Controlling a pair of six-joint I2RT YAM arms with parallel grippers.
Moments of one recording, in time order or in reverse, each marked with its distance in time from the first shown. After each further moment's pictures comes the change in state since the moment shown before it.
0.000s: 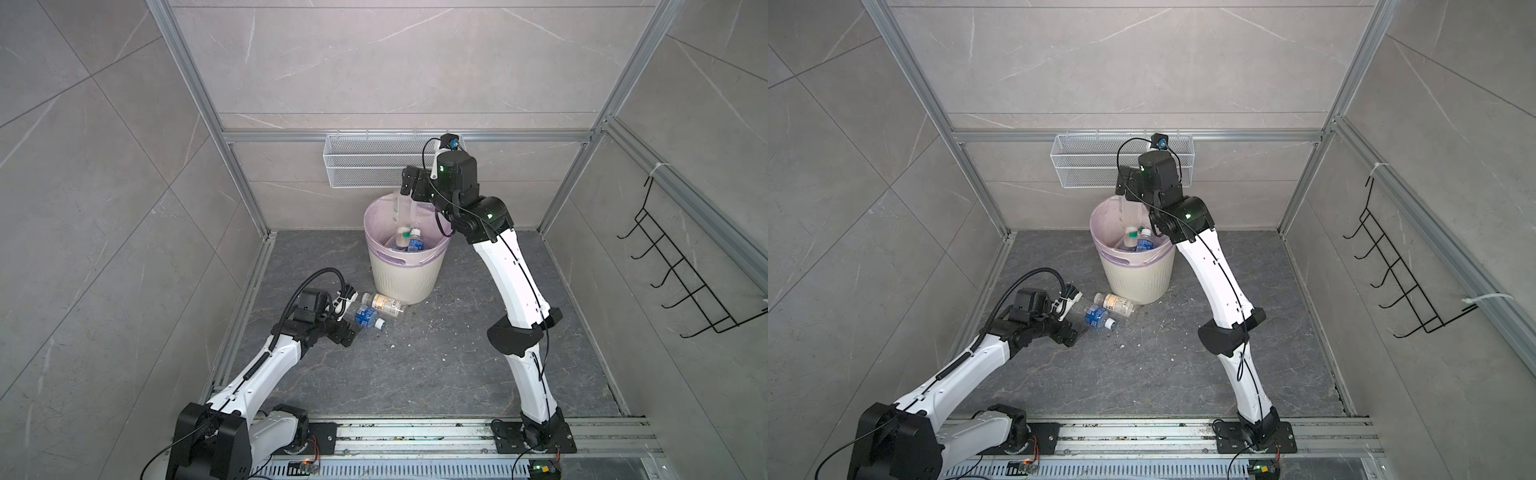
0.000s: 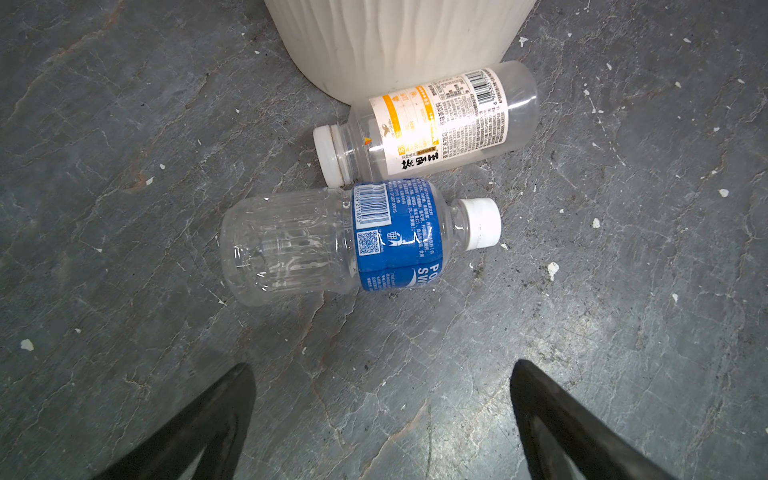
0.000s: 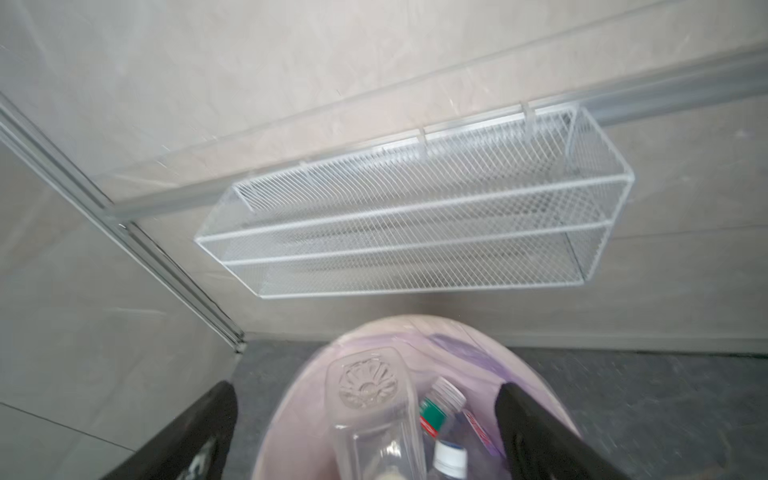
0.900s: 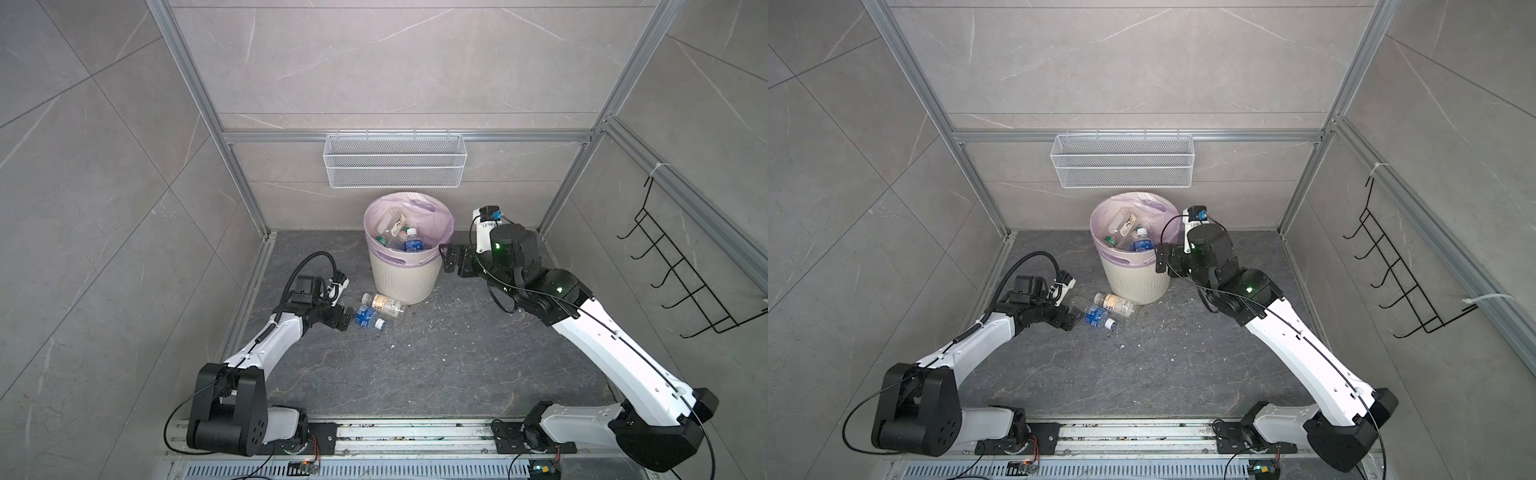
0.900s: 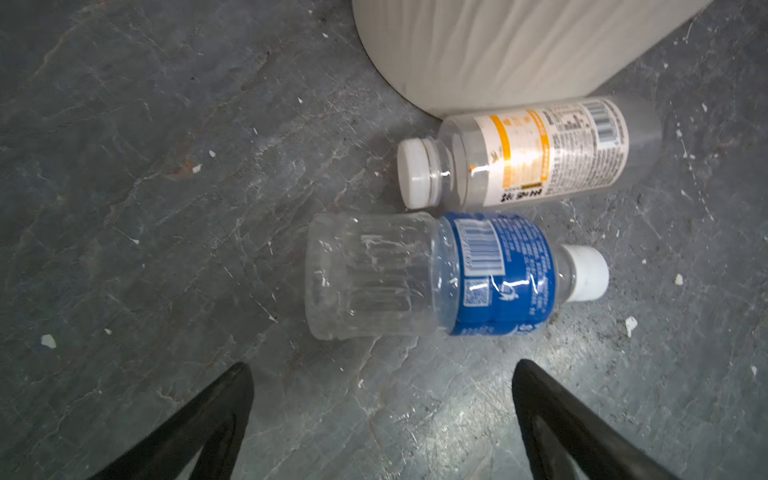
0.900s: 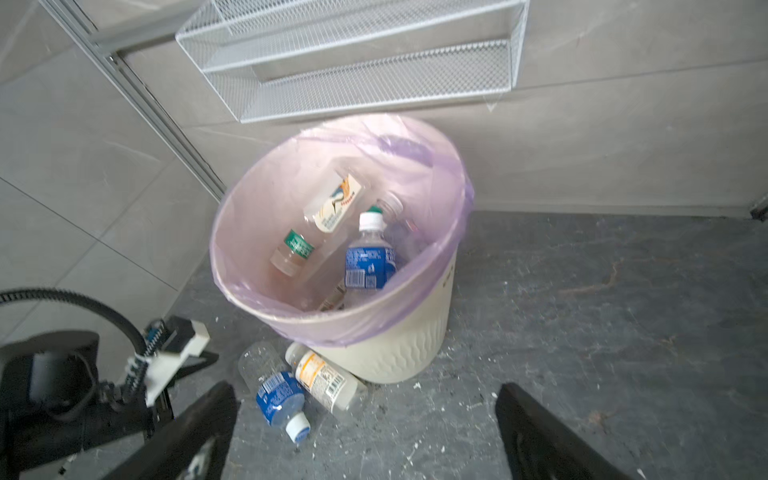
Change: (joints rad) left arm 0.133 0.254 0.143 0.053 0.045 -0.016; right arm 0.053 -0.946 -1.355 0.253 -0.093 0.011
